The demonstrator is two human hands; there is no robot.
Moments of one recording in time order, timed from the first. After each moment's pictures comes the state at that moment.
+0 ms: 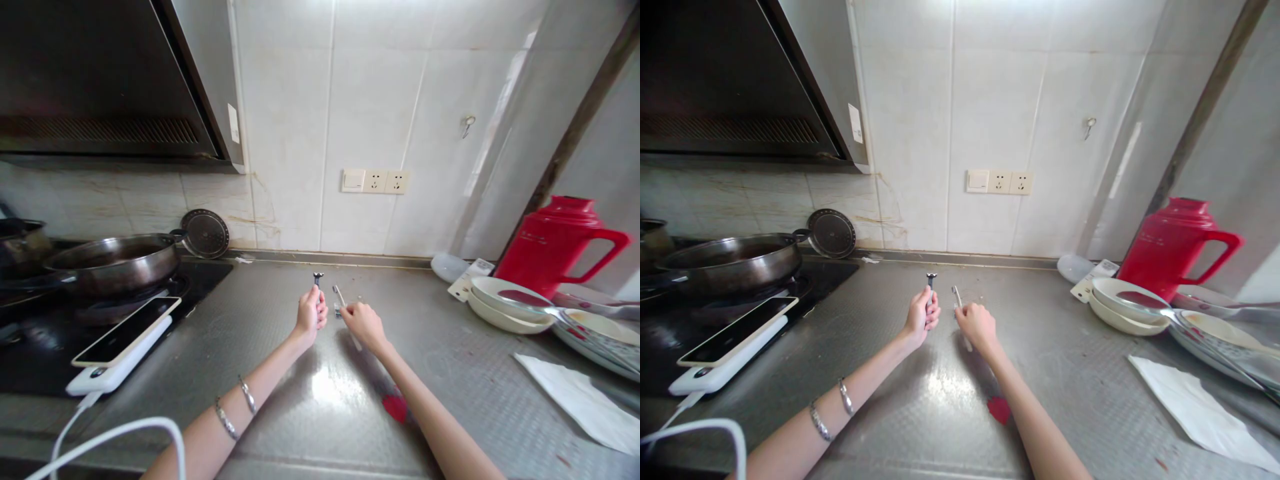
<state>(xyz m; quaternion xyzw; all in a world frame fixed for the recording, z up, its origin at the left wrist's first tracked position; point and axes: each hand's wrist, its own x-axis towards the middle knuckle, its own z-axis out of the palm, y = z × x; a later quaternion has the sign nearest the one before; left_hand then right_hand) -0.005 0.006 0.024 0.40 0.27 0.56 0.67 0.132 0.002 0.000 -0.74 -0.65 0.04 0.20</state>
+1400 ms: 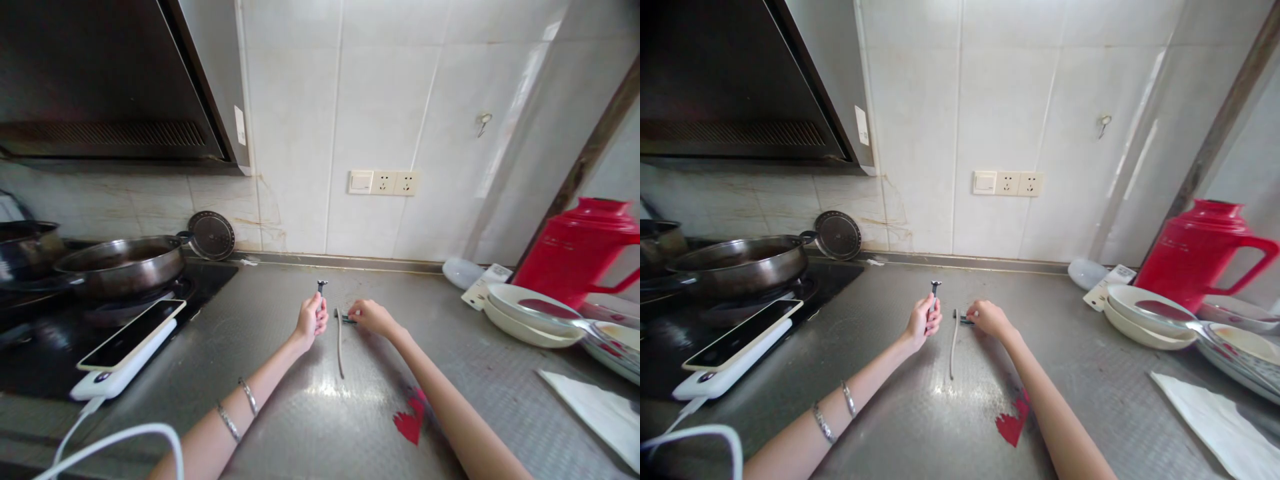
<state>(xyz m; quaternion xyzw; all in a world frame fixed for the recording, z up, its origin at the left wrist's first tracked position) -0.020 0.030 0.005 0.42 0.27 0.52 0.69 0.173 0.052 -0.006 -0.59 -0.80 0.06 0.13</state>
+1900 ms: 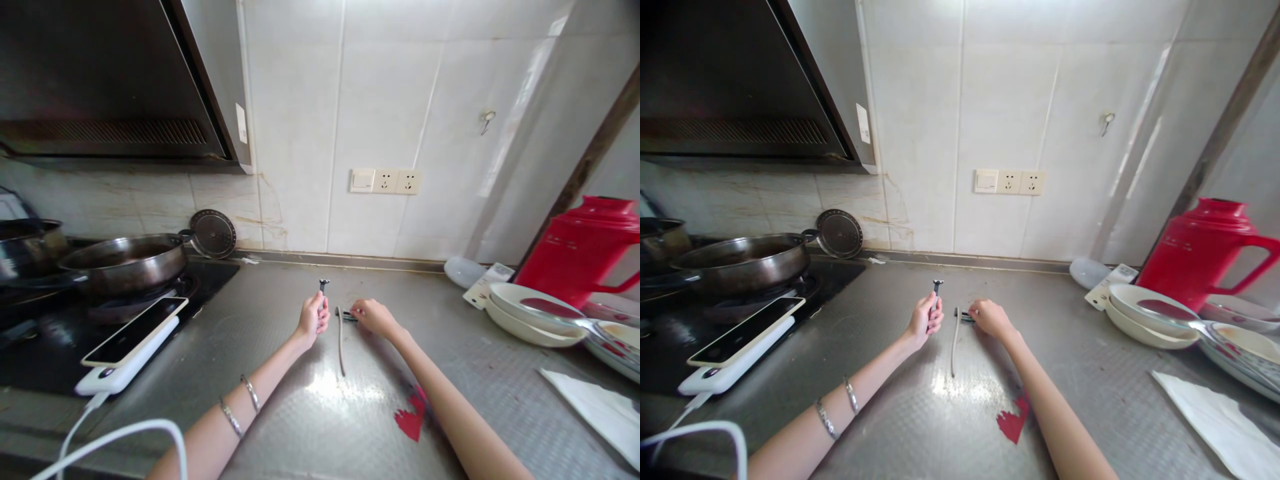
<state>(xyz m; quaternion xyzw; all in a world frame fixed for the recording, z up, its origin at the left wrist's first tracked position) -0.019 0.029 0.004 0.42 0.27 0.52 0.69 0.169 0.044 -0.005 -0.59 -0.80 0.02 0.14</state>
